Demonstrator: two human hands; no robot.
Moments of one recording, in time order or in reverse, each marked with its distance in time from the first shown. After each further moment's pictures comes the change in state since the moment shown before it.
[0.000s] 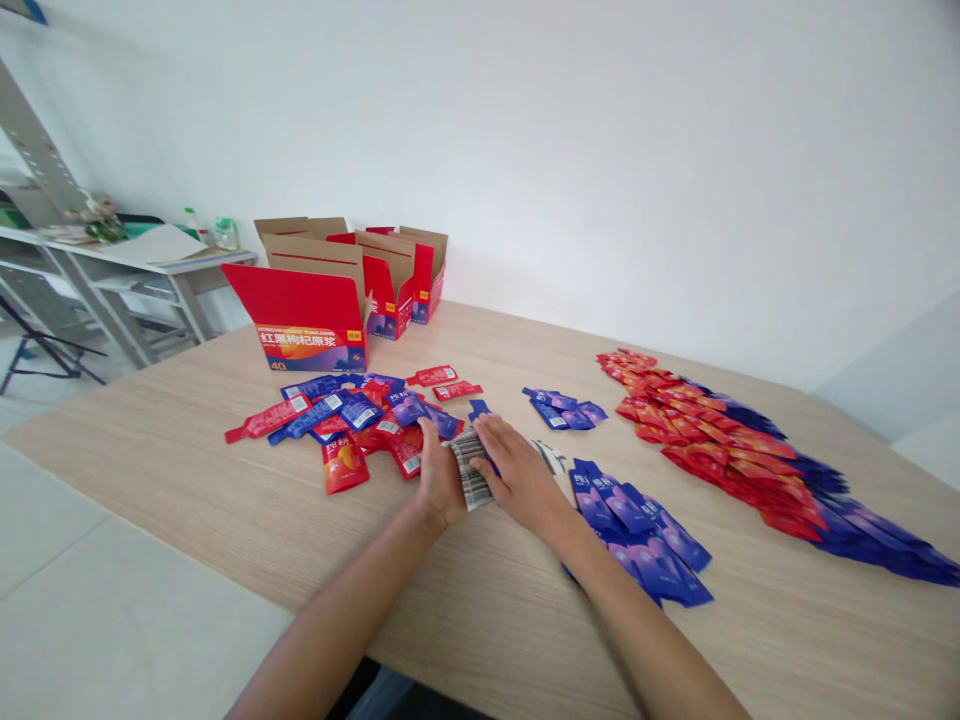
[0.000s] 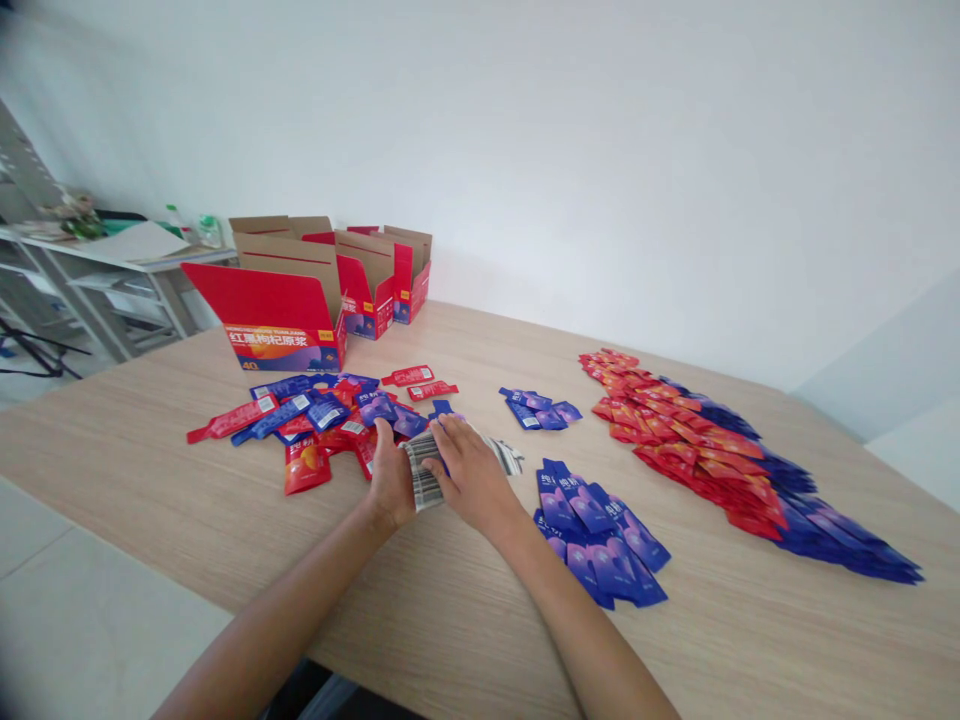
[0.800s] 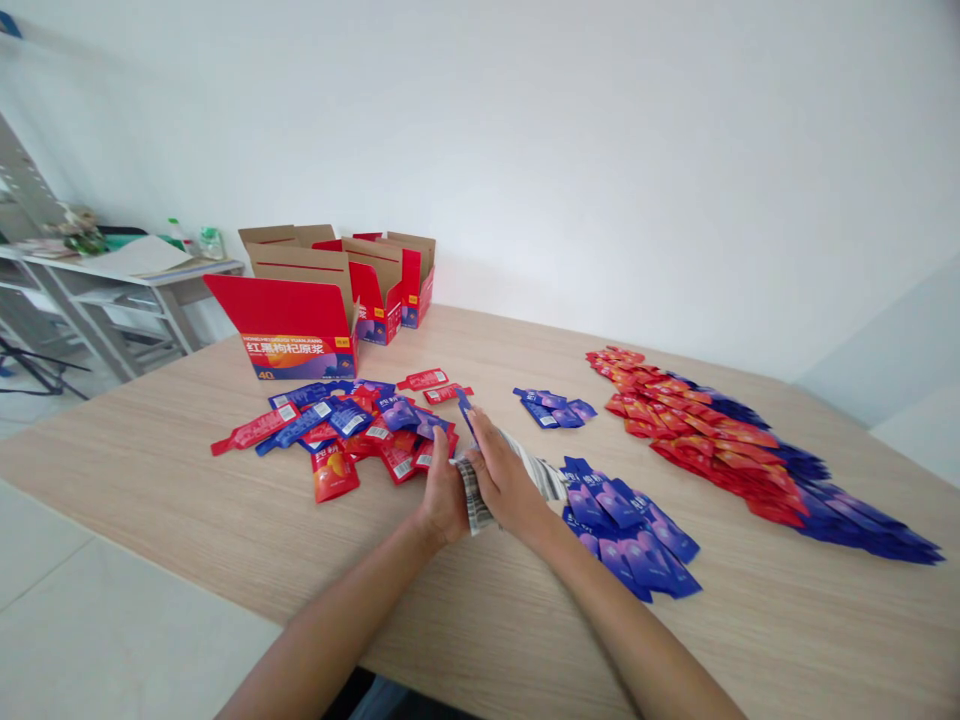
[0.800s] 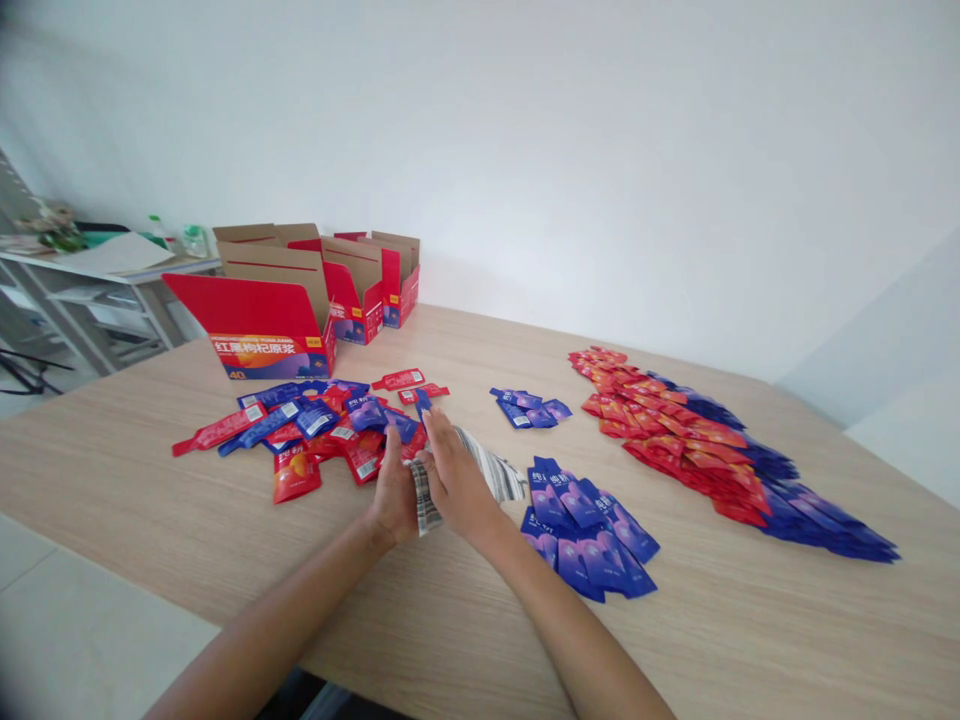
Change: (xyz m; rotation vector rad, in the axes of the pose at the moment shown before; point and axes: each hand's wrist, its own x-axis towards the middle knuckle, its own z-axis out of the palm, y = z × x) left_hand -0.001 -0.024 -0.008 0.073 -0.030 -0.102; right_hand 0.000 -0.010 0.010 0.245 0.149 0.097
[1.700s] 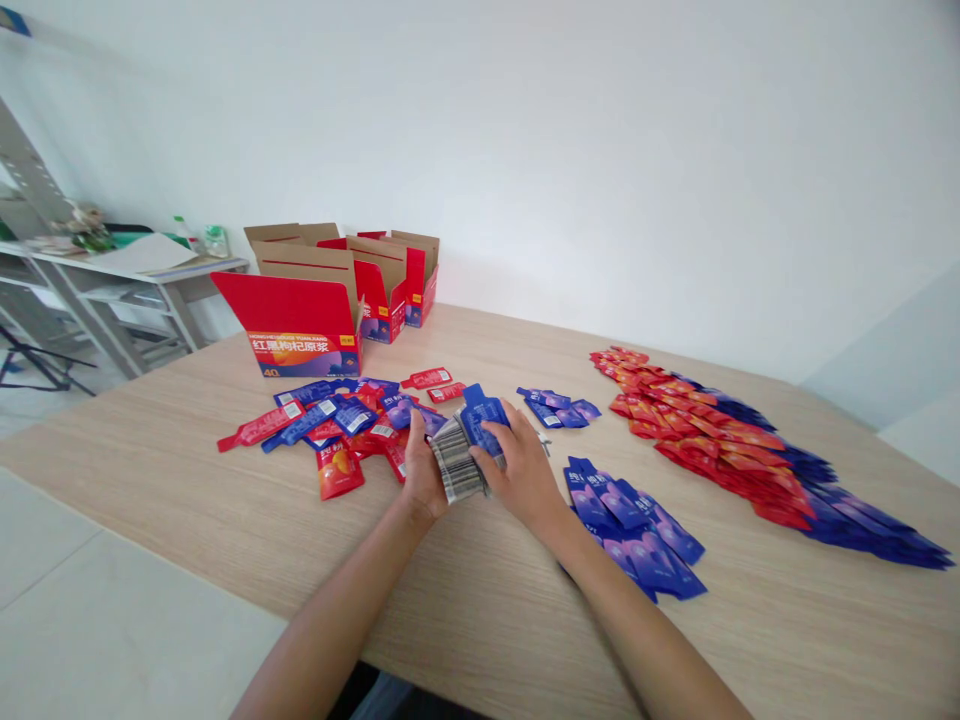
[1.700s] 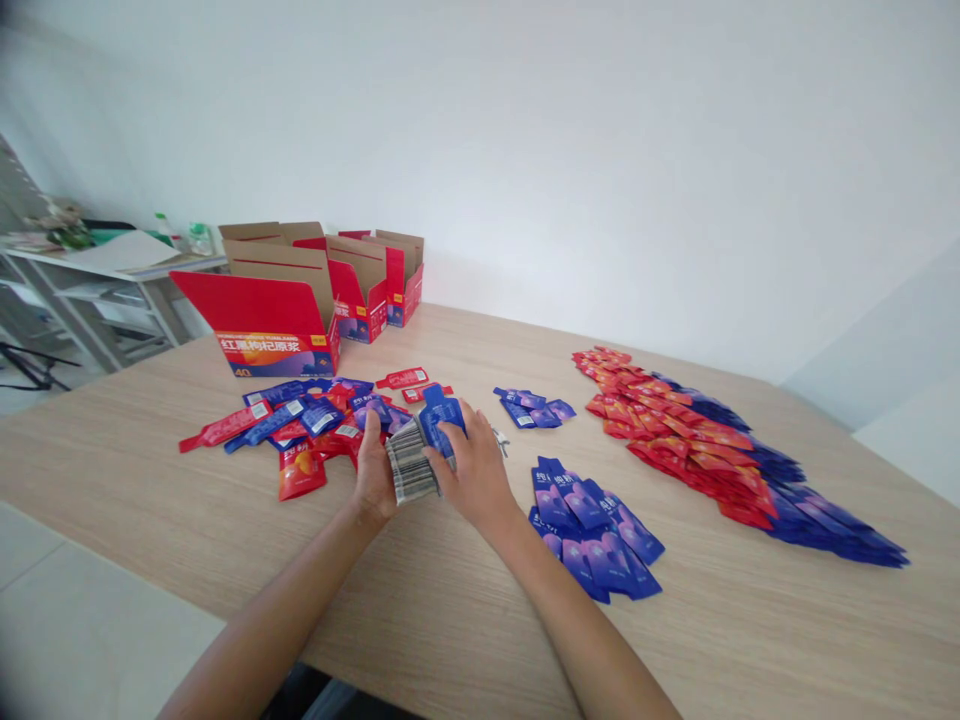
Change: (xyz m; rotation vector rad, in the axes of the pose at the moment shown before) left_hand -0.005 0.036 0.006 -0.051 -0.072 0.134; right_hand 0.001 0.007 -0.009 -0.189 0.176 -0.005
